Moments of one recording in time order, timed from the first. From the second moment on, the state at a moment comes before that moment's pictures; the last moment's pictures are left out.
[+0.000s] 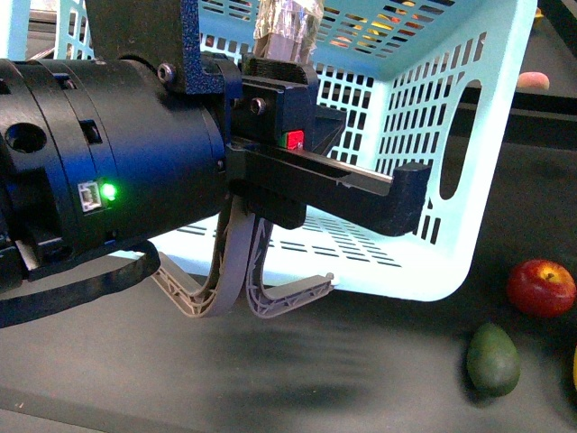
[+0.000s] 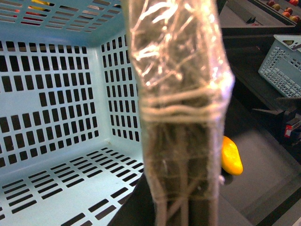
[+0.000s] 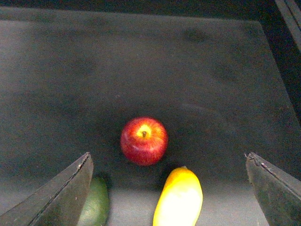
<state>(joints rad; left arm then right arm) -0.58 1.59 0.51 0.89 0.14 -0.12 -0.37 1.89 0.27 1.10 -0.20 -0.15</state>
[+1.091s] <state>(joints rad) -0.58 1.59 0.51 0.89 0.14 -0.12 -0.44 2.63 0.57 1.30 -0.07 -0.21</state>
